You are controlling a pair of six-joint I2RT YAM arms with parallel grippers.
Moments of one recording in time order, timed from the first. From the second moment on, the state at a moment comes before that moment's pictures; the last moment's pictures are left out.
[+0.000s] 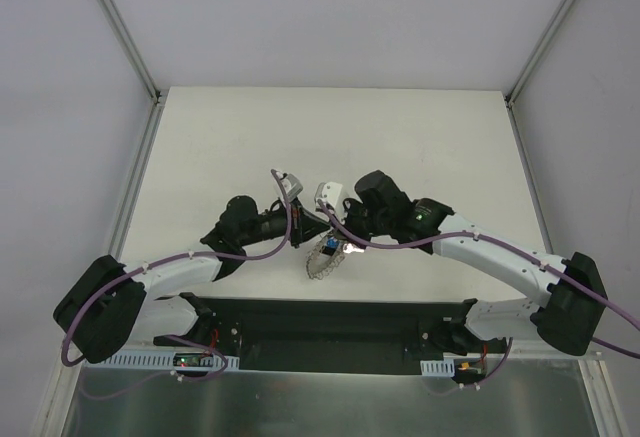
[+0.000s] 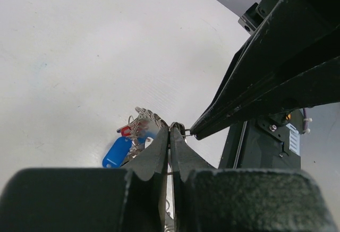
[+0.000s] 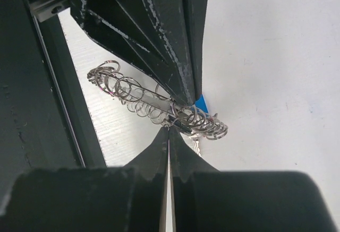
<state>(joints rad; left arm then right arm) -0.68 1.18 0.39 0.67 0.53 -0.38 0.93 1.27 0.99 -0.50 -0.26 -0.29</state>
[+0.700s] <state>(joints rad) -0.68 1.16 0.35 0.74 0.46 -0.42 0.91 1.30 0.99 -0.48 -0.22 -0.24</state>
